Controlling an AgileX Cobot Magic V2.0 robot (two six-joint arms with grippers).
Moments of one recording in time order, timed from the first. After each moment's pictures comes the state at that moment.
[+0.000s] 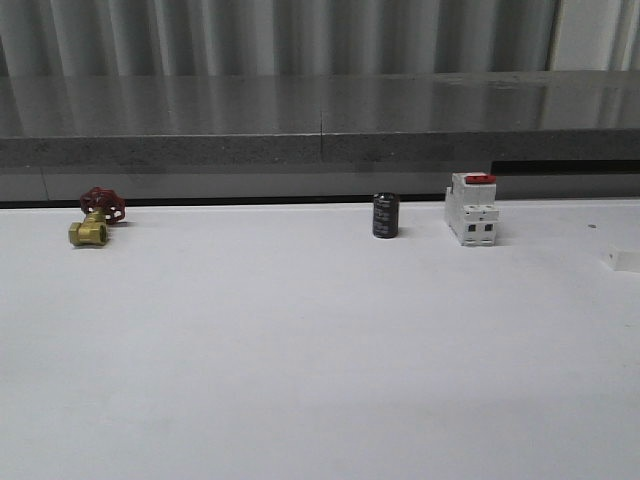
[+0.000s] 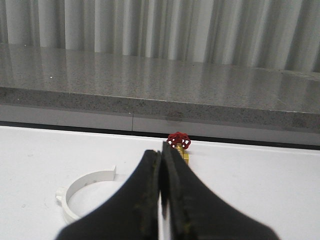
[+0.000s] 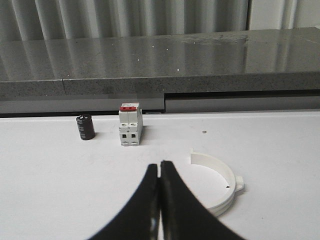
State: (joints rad) left arm -0.03 0.00 0.00 0.19 0.07 -0.31; right arm 0.06 -0.01 0.03 0.05 0.07 0.02
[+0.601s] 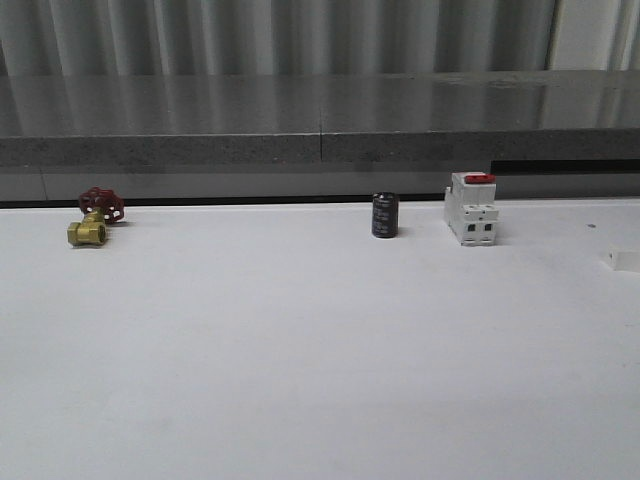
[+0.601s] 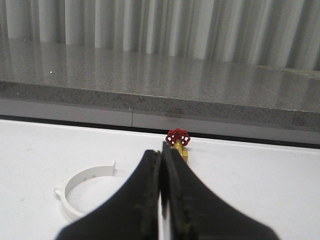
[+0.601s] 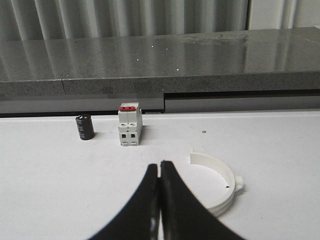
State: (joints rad) left arm -0.03 0.00 -0.04 0.17 0.13 -0.31; right arm 0.06 -0.01 0.03 0.05 0.07 0.02
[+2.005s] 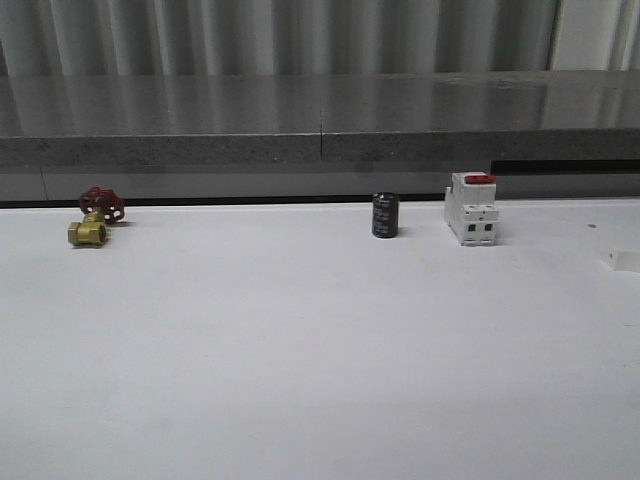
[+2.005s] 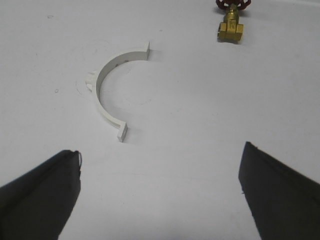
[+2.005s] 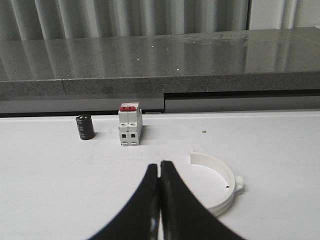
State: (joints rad) left arm -0.03 0.89 -0.66 0.19 0.63 -0.31; right arm 0.06 -0.01 0.03 0.05 0.07 0.02
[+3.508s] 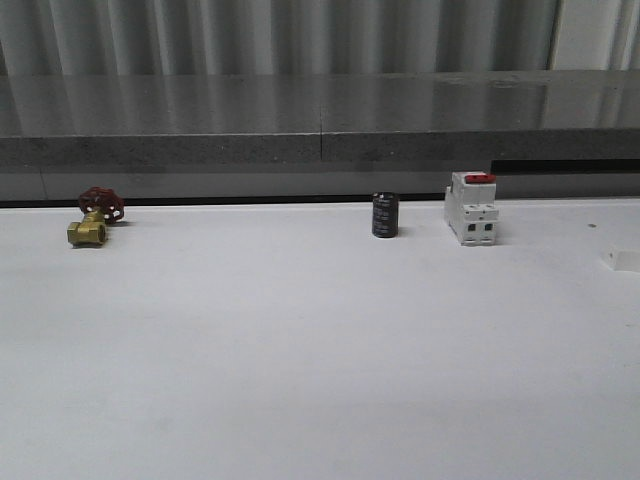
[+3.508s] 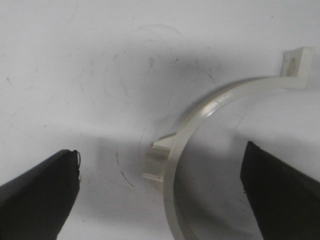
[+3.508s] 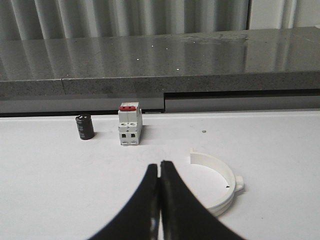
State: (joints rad) left arm 0.29 1.96 -1.31 -0.01 0.68 0.17; right arm 0.06 -0.01 0.03 0.05 0.07 0.02
